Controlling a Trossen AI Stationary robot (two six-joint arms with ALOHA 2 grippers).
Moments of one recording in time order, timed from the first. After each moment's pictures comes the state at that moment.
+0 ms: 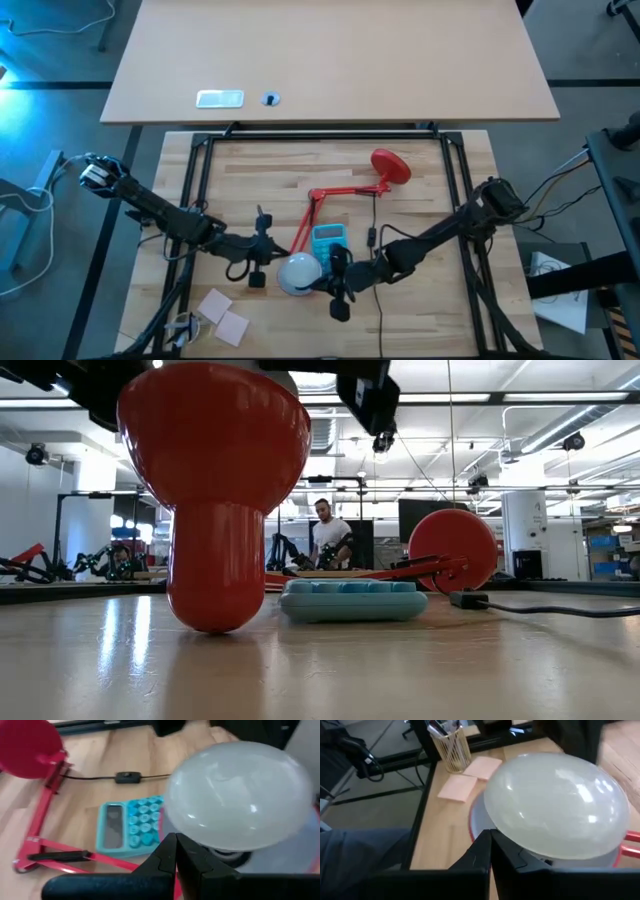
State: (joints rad) left arm -0.46 1.20 0.62 0.03 -0.39 -0.15; right arm 0.46 1.80 1.22 0.11 0.26 0.42
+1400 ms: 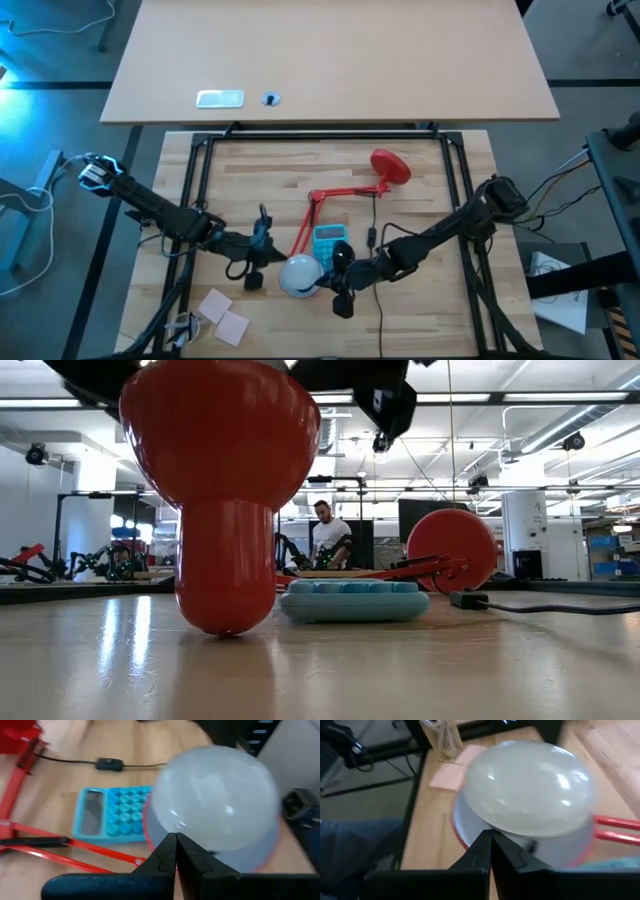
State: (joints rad) left arm -0.46 1.18 0.71 -0.13 -0.27 -0.28; right arm 0.45 1.76 1.22 0.01 0.27 0.44
